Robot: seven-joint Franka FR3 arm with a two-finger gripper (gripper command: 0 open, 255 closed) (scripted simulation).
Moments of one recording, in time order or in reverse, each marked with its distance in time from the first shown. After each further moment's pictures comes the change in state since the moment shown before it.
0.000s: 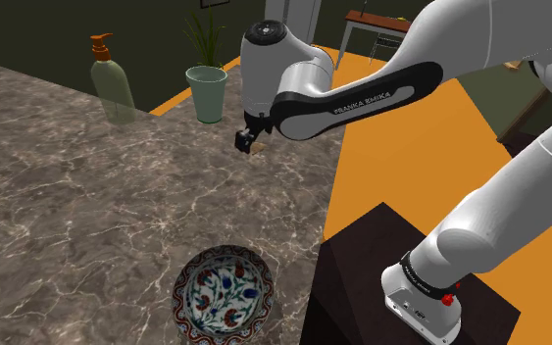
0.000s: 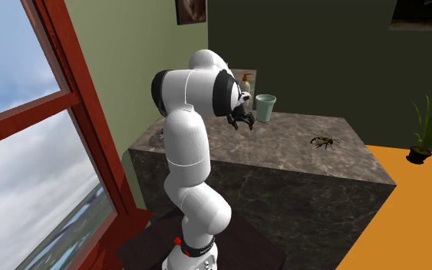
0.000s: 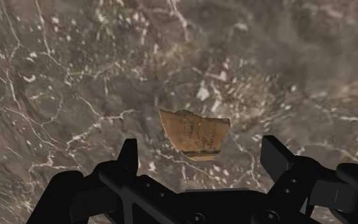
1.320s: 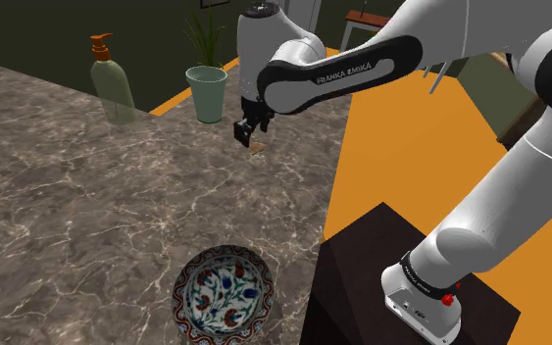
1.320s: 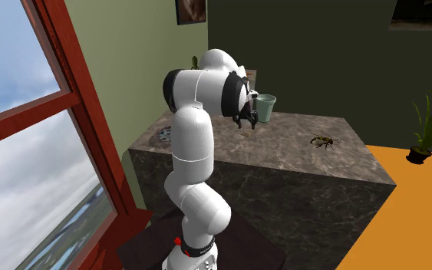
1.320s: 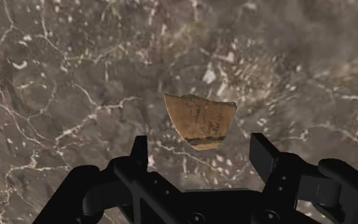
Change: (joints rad) arm -0.014 0.087 -0.036 0.136 0.138 -0.096 -0.182
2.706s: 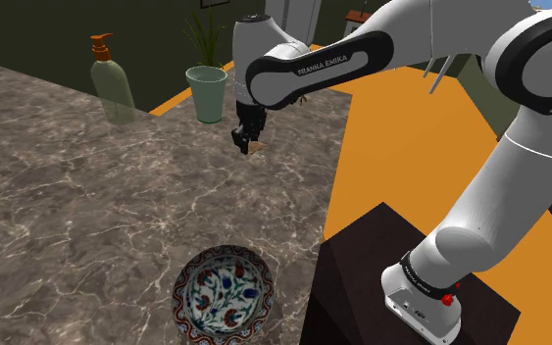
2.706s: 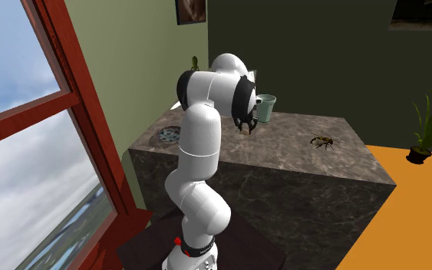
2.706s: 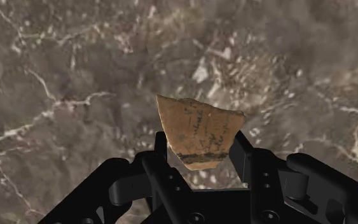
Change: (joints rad) arm -0.017 0.121 -0.008 0.079 0.112 -0.027 -0.199
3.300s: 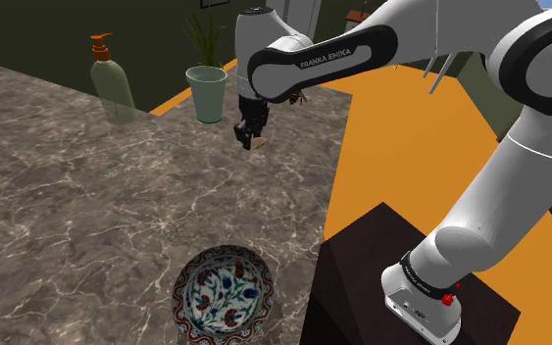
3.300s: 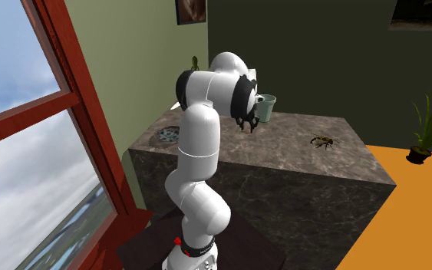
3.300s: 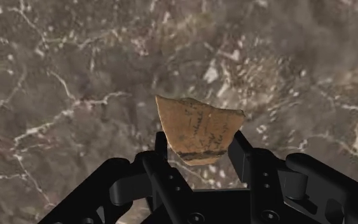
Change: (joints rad) arm -0.009 -0.016 -0.005 0.015 0.009 -0.034 -0.016
